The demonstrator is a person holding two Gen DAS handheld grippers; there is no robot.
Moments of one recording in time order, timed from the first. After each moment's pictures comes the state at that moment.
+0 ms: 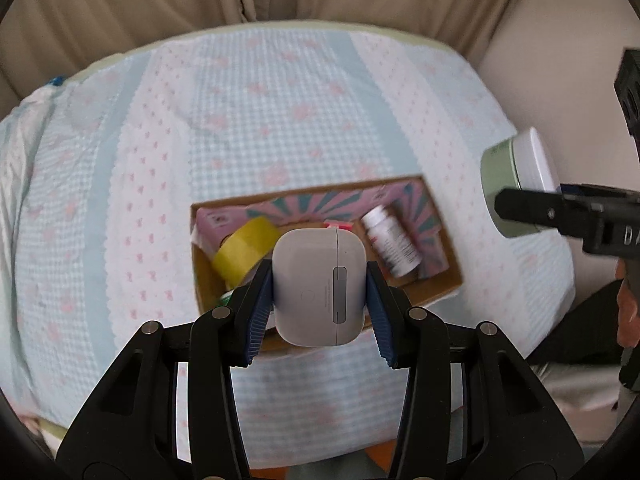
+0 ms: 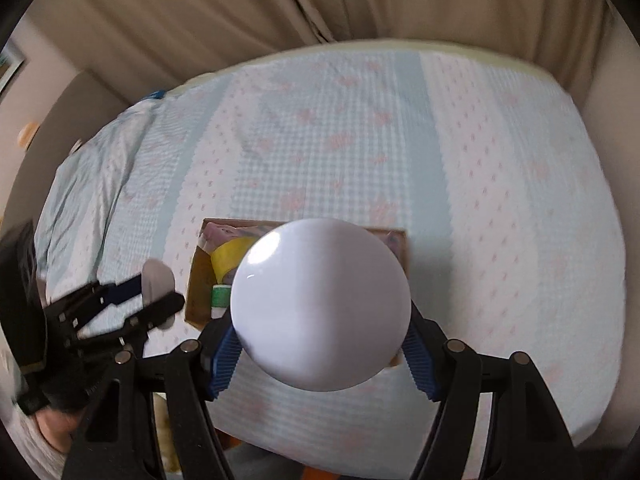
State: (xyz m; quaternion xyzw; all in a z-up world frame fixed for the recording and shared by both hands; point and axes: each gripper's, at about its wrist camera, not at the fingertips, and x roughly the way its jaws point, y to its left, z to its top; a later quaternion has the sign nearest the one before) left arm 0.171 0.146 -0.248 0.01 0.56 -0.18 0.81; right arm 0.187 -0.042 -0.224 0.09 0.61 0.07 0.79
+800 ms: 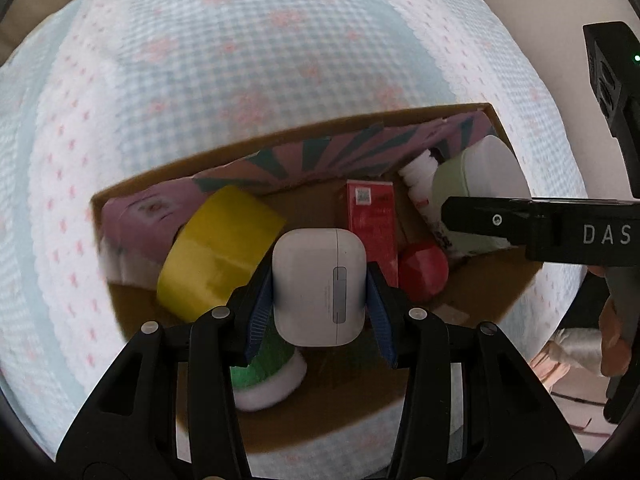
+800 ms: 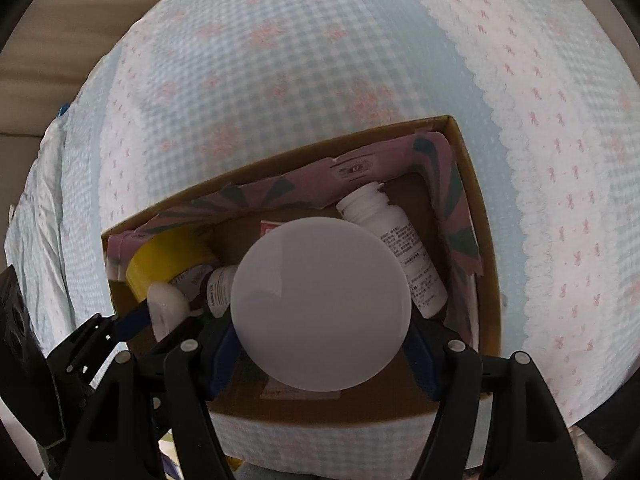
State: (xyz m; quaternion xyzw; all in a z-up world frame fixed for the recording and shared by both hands) left arm 0.242 0.119 -0.389 0.04 0.64 -0.23 0.73; right arm 0.238 -0.039 -0.385 0.19 0.70 -0.03 0.68
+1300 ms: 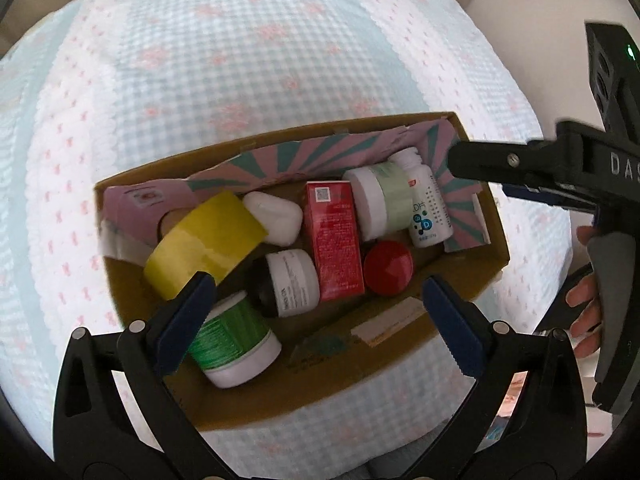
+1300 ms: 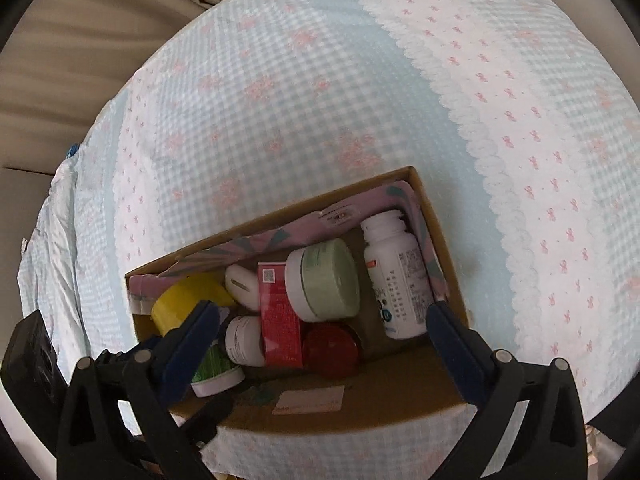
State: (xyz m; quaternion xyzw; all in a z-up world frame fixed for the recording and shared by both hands) left arm 0.227 0.127 -0.366 0.01 0.63 -0.25 0.74; right arm 0.226 -0.056 -0.342 0.21 0.65 -0.05 0.73
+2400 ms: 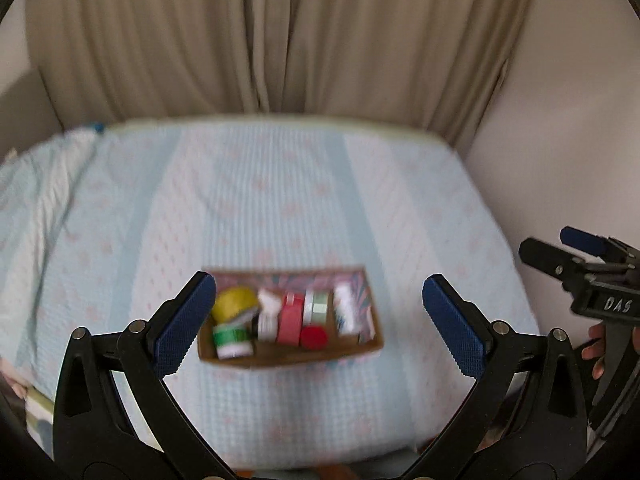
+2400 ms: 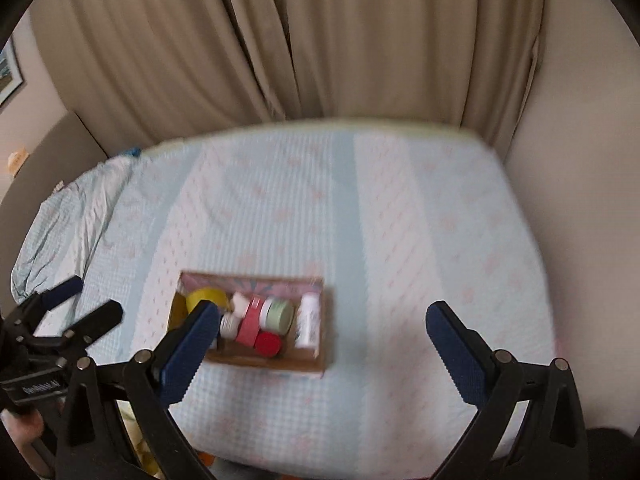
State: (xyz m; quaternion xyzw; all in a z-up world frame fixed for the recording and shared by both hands) left arm 0.108 0.104 -0.058 -0.04 0.42 -0.12 0.90; right arm 0.113 -0.105 -0.046 0.01 0.47 -0.01 0.88
